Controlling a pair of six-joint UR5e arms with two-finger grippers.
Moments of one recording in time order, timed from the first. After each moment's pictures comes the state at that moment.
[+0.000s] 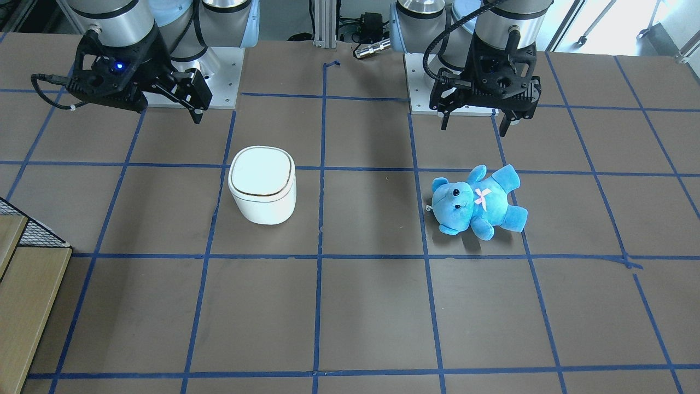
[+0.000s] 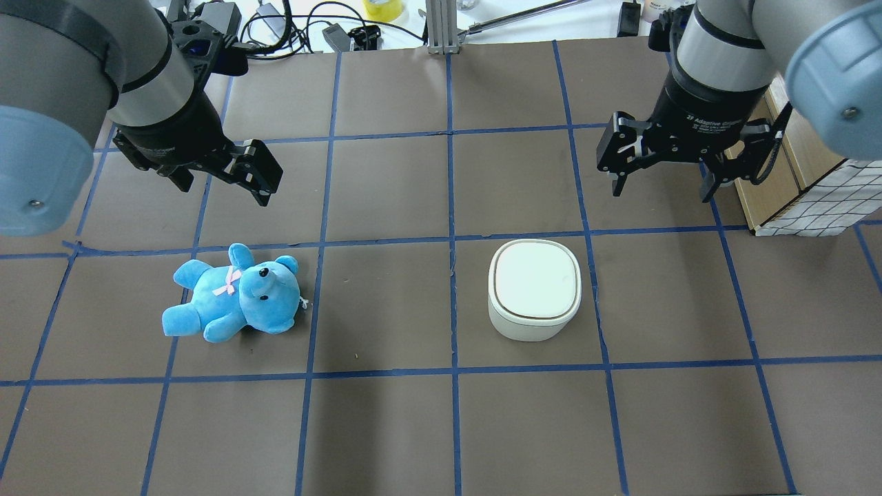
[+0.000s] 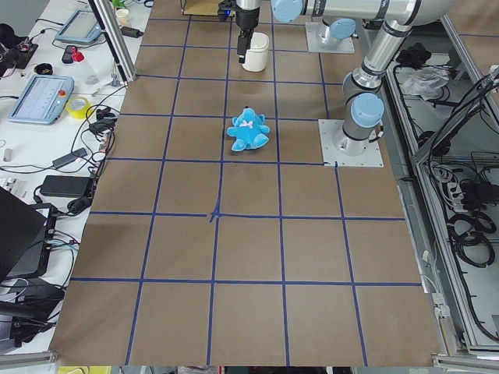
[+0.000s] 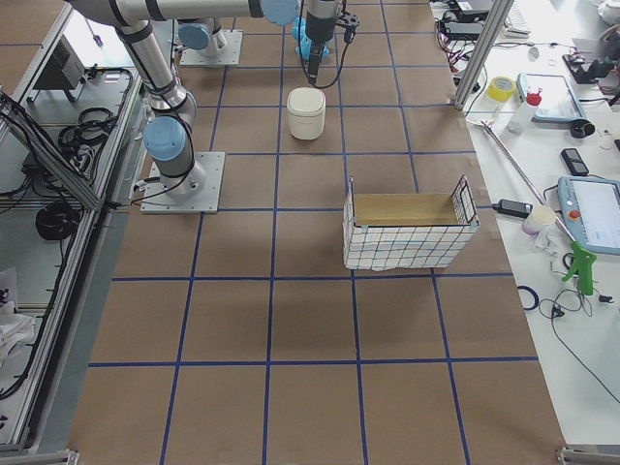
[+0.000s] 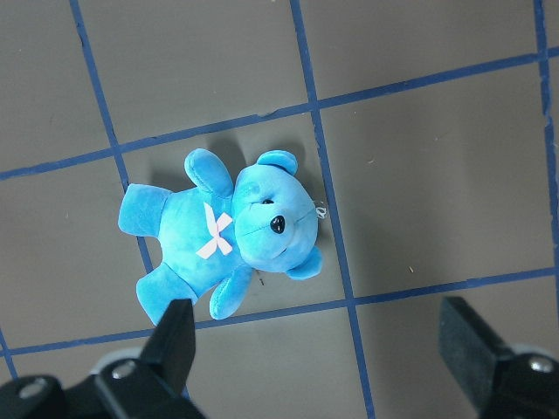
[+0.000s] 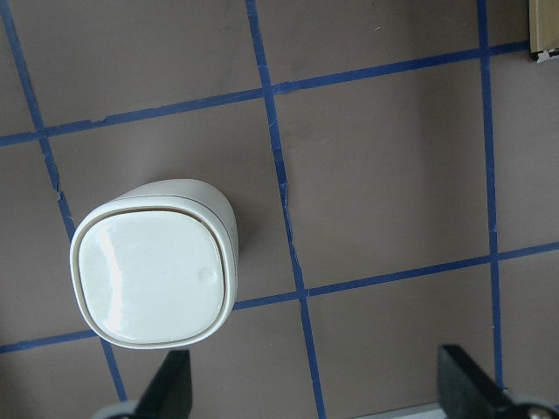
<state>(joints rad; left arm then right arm) -1.62 -1.48 -1.66 -1.51 1.67 0.15 1.60 -1.63 1.61 -1.46 -1.60 0.19</state>
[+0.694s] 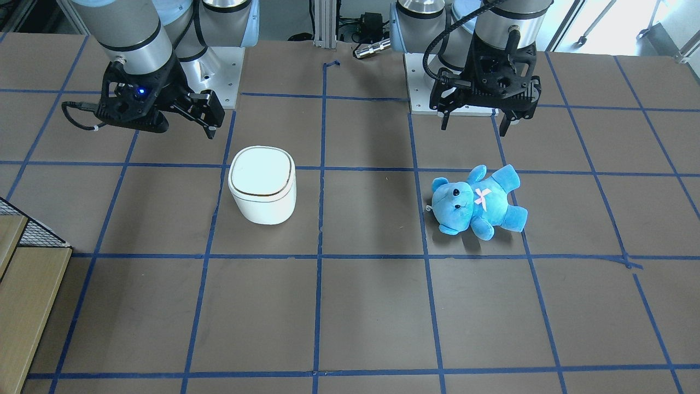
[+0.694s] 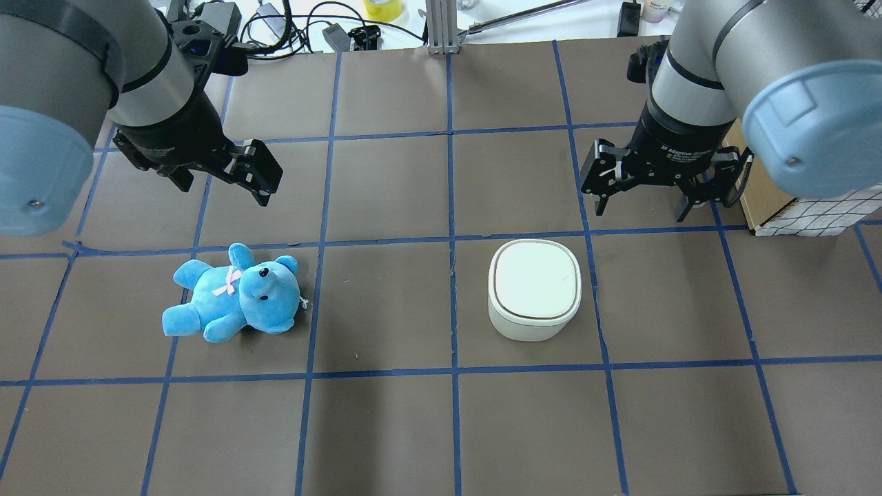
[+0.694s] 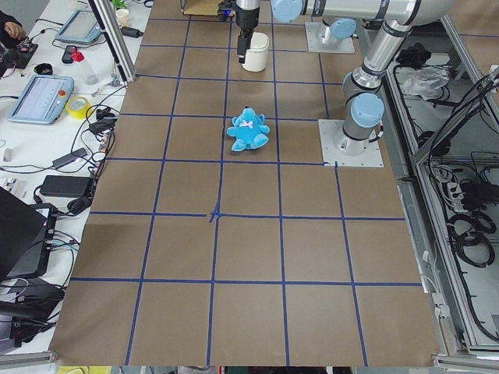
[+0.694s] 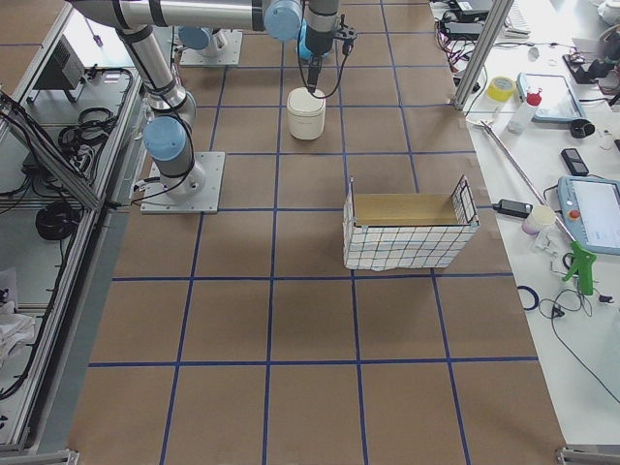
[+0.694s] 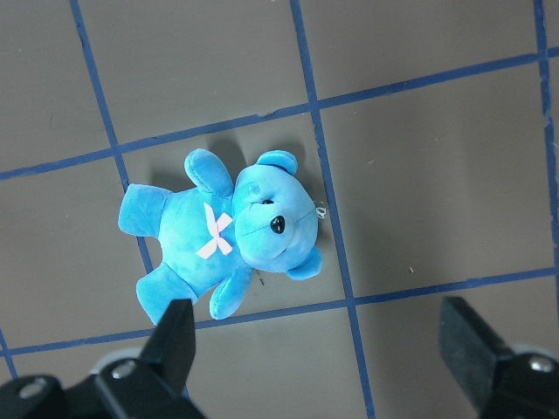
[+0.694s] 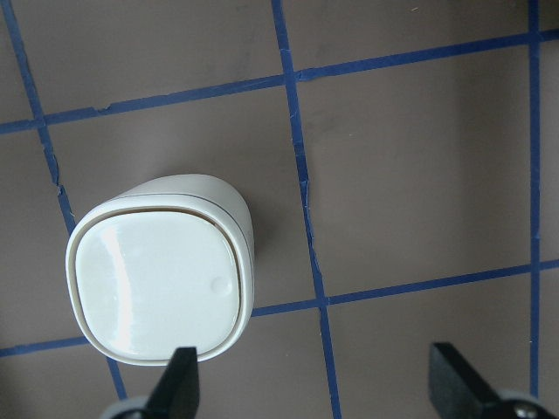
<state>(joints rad) -1.62 -1.48 -1.66 -1.51 1.67 0.15 1.61 -1.62 1.72 -1.57 -1.57 0.19</state>
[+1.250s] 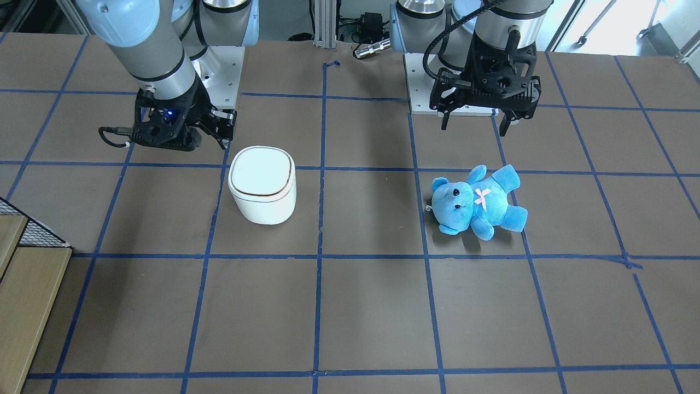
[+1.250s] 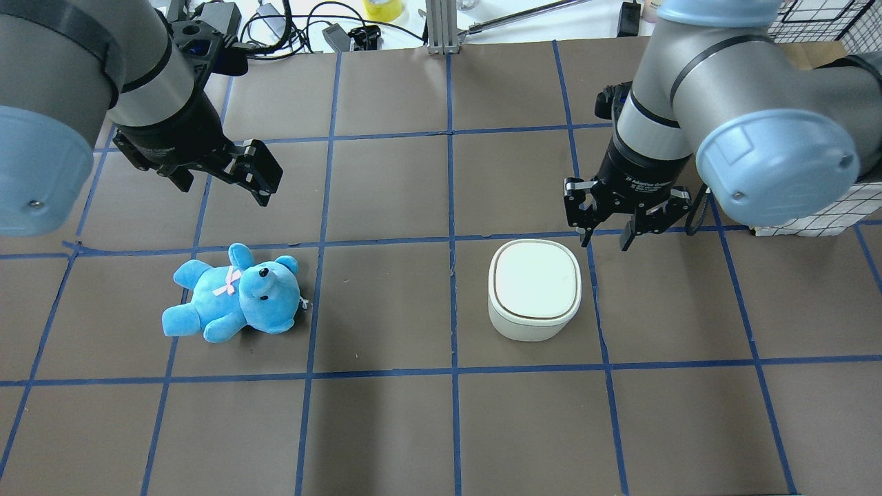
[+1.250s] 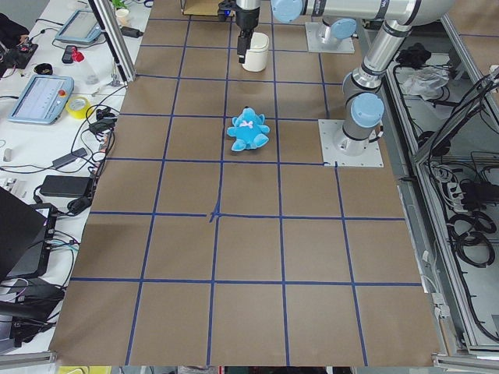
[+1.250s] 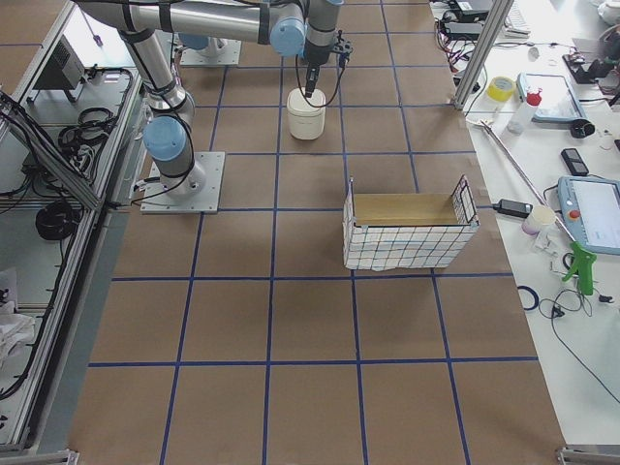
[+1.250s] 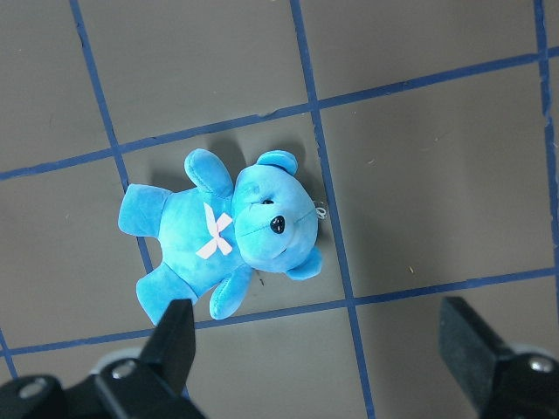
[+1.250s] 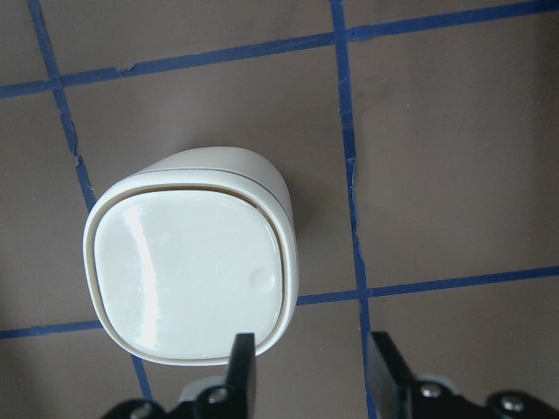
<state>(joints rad) -1.62 -1.48 -1.66 -1.51 1.67 0.15 1.64 -1.58 1.78 -1.61 -1.51 0.19</state>
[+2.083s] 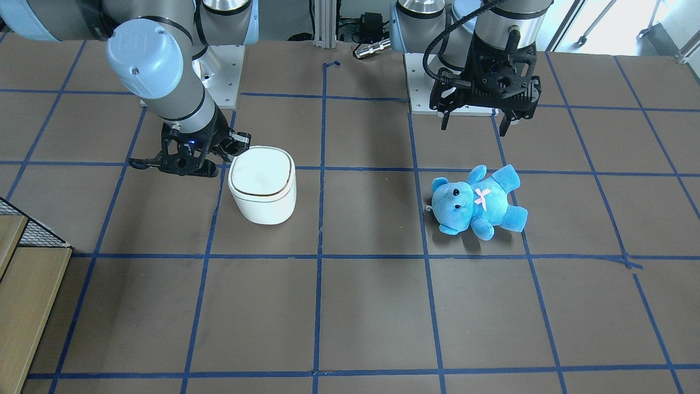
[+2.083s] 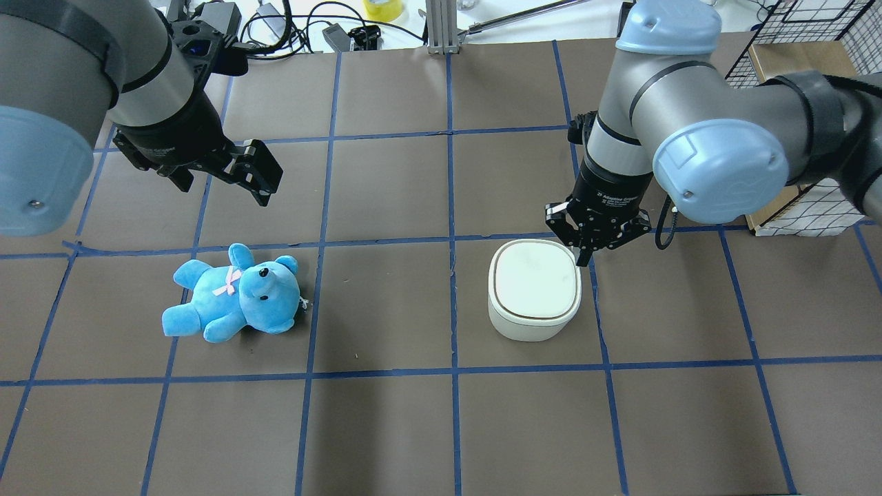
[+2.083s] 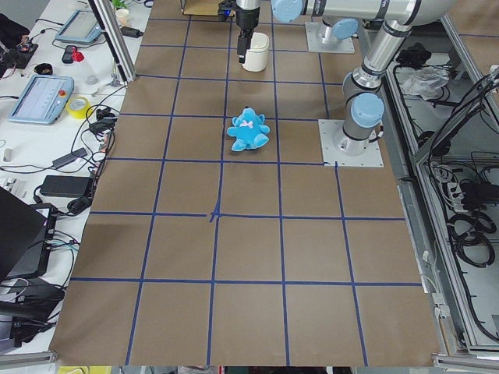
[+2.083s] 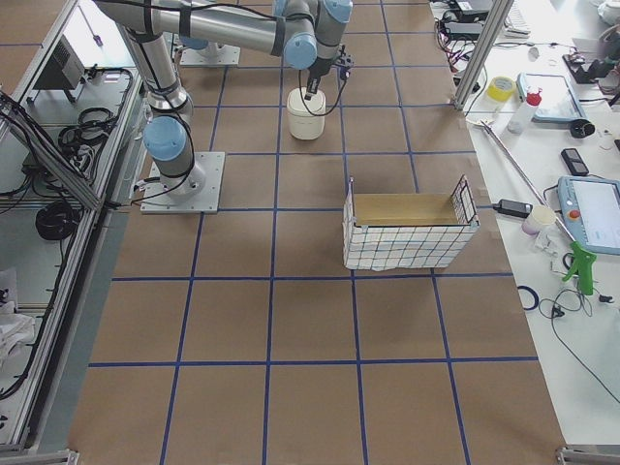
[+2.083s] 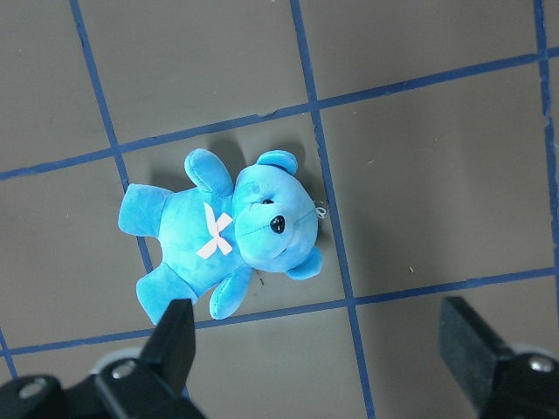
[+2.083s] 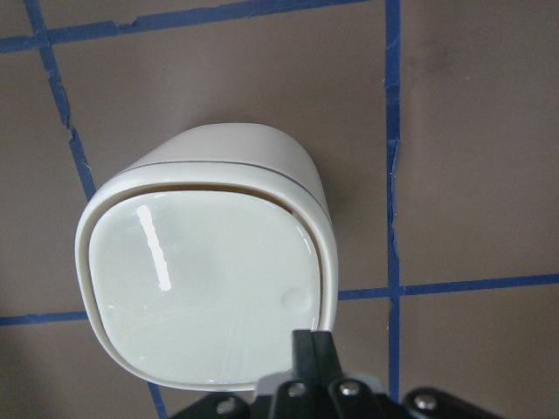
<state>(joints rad) -1.62 -1.48 -1.66 -1.51 1.67 0.15 1.66 -1.49 1.79 -1.63 -1.47 0.18</state>
